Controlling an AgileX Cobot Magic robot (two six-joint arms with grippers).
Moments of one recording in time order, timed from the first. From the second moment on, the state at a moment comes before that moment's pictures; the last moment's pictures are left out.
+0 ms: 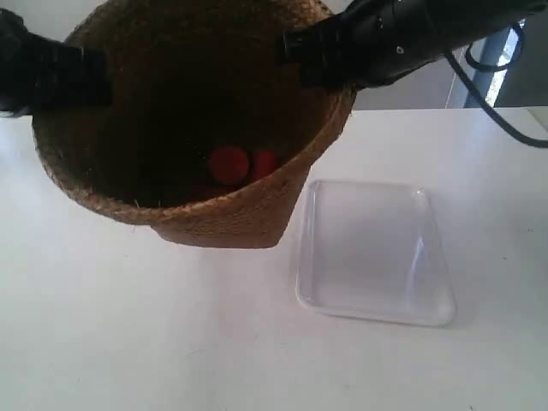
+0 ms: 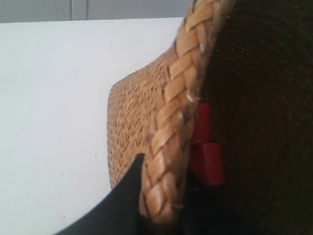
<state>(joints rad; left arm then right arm) -0.19 1.19 -1.02 -0.54 0.53 0.30 0.35 1.48 -1.32 0.17 0.56 0.02</state>
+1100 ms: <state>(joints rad) -0.20 0.94 -0.78 -0.61 0.38 0.45 0.44 1.22 -0.91 0.23 0.23 -0.03</state>
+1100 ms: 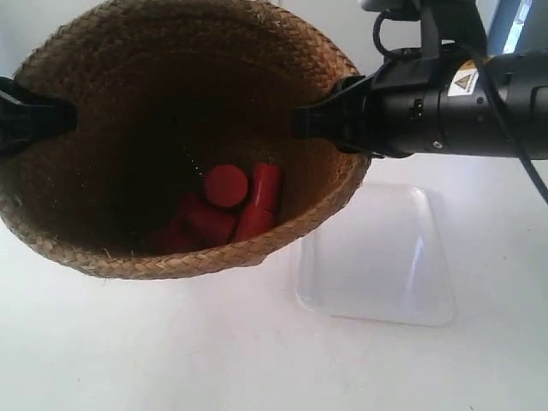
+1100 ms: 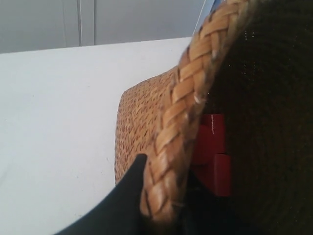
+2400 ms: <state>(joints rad) -0.20 0.94 -0.66 -0.60 0.36 0.42 0.47 1.36 -0.96 0.16 0.38 0.01</state>
